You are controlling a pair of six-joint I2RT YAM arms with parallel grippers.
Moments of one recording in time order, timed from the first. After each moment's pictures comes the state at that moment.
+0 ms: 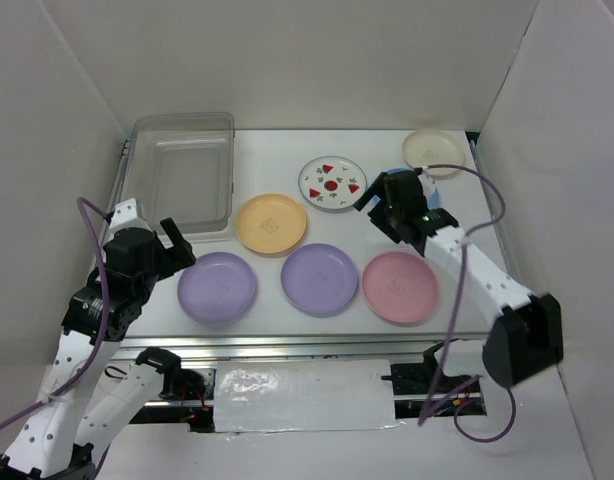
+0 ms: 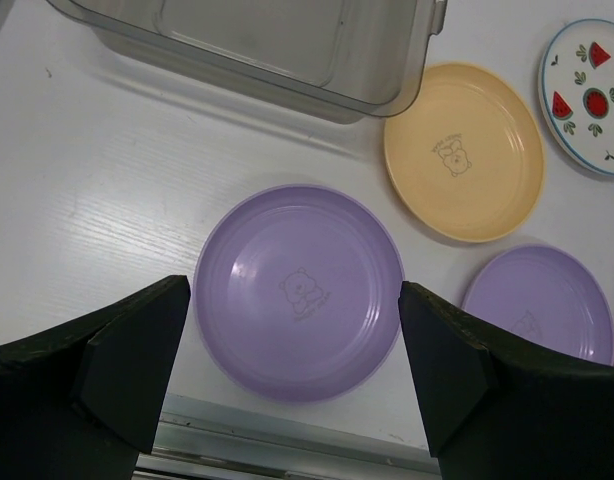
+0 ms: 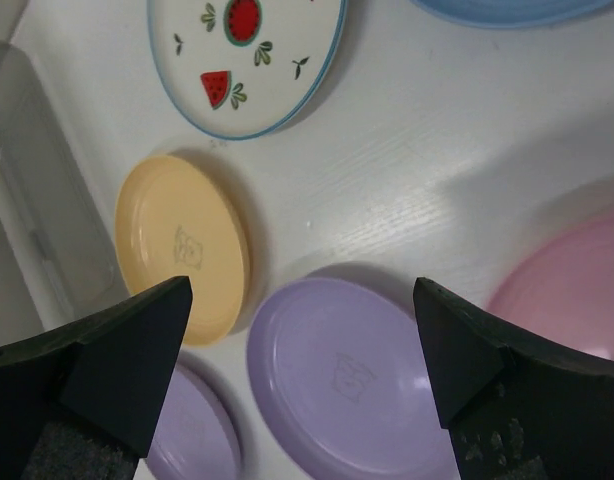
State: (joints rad) left arm -0.30 0.67 0.94 -0.85 -0.38 -0.55; right arm 0.37 1.26 1.02 -0.43 0.19 0.96
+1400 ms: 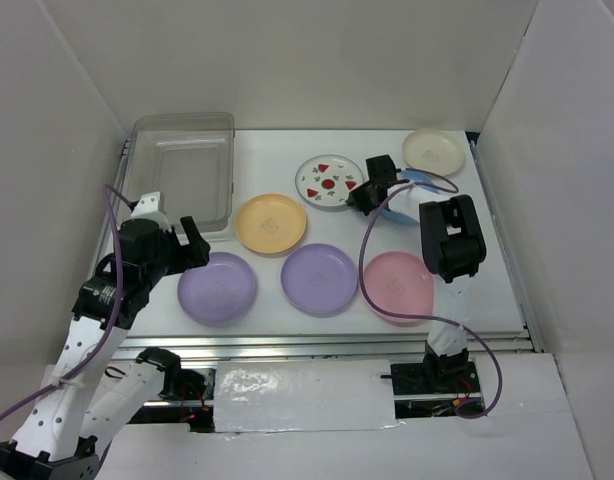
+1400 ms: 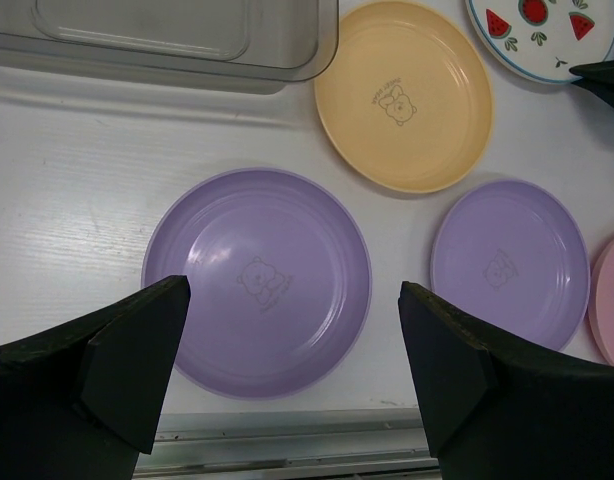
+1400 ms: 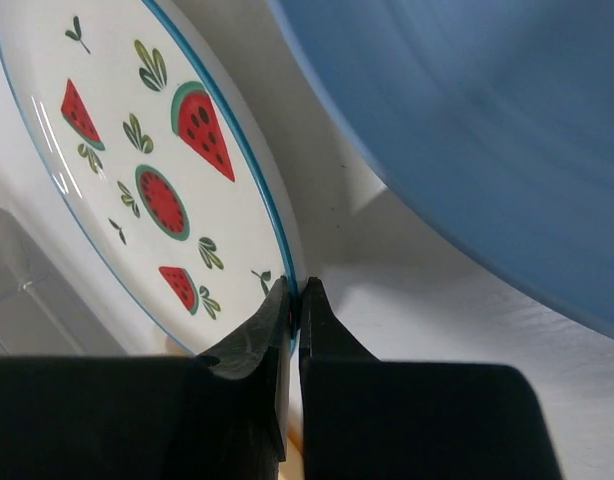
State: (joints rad) left arm -0.26 0.72 0.92 -0.76 -0.15 -0.43; right arm 0.23 2.10 1.42 -0.20 -0.01 1.23
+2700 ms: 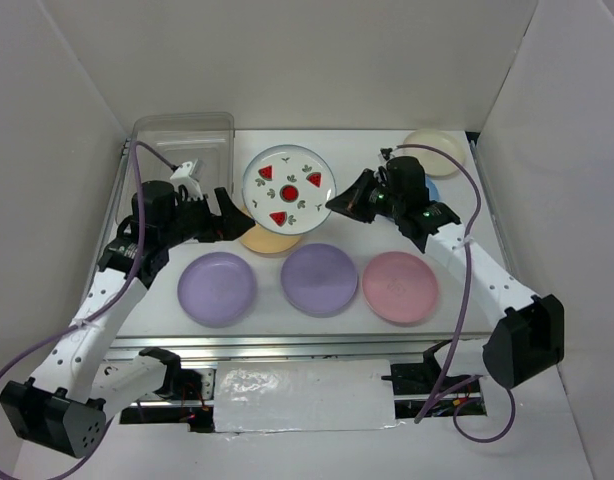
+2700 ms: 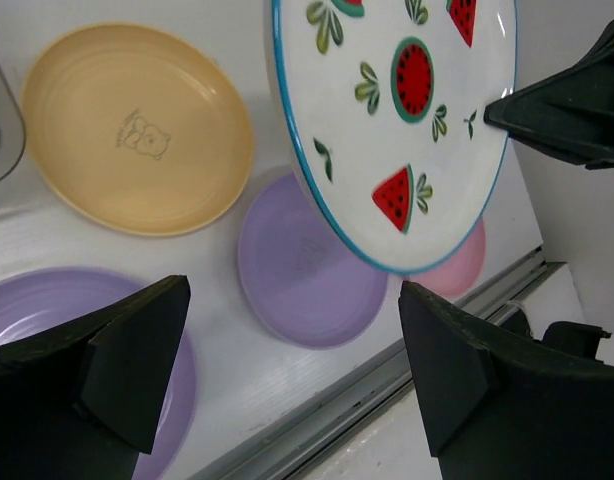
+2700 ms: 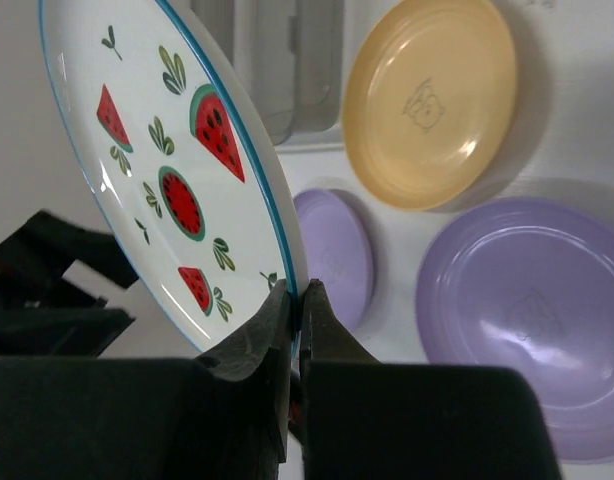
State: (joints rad) left arm -0.26 0.99 1.01 -0.46 0.36 -0.46; right arm 0.39 1.32 1.10 -0.24 -0.36 0.92
